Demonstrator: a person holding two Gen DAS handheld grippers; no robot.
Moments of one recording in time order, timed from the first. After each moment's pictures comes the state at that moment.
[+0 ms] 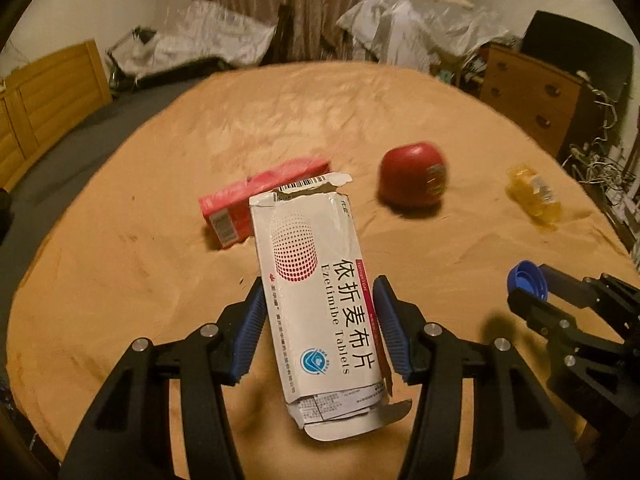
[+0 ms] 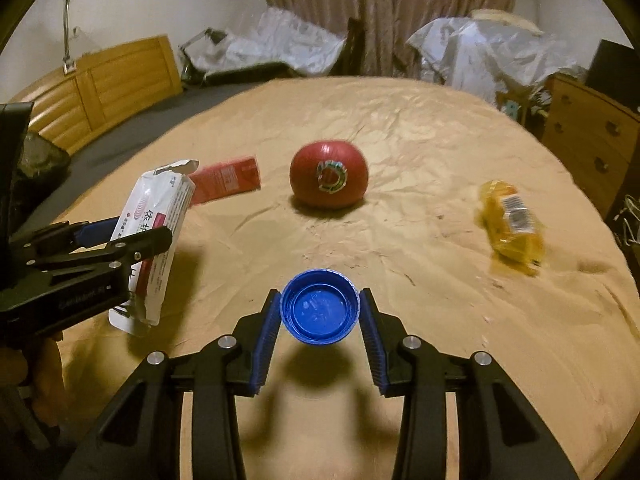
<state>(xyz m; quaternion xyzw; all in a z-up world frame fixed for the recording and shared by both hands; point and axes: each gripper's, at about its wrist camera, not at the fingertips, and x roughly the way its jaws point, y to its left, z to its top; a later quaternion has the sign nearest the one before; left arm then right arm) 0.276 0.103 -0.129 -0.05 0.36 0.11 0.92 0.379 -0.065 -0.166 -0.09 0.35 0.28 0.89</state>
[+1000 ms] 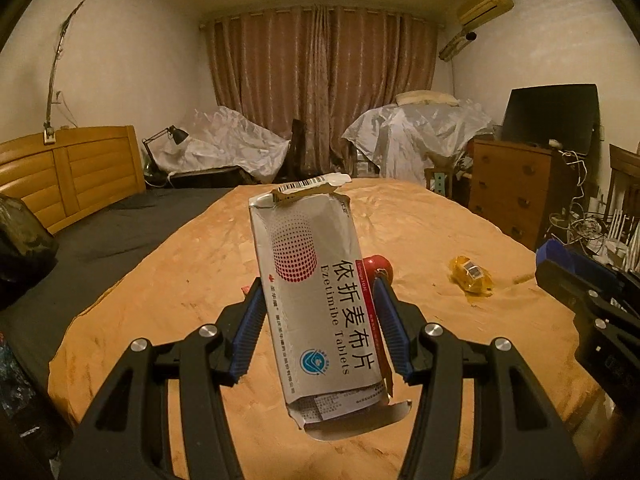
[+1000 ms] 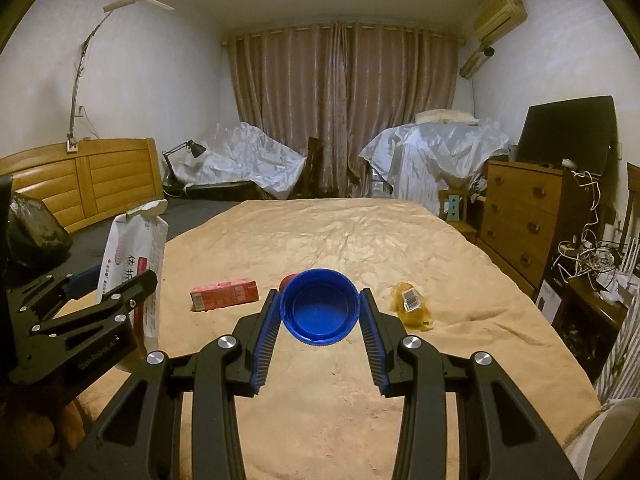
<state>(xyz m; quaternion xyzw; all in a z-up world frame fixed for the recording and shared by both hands) 0.161 0.025 -0.041 -0.02 0.17 0.15 0.97 0.203 -0.145 -0.049 -0.03 0.15 0.22 0.96</state>
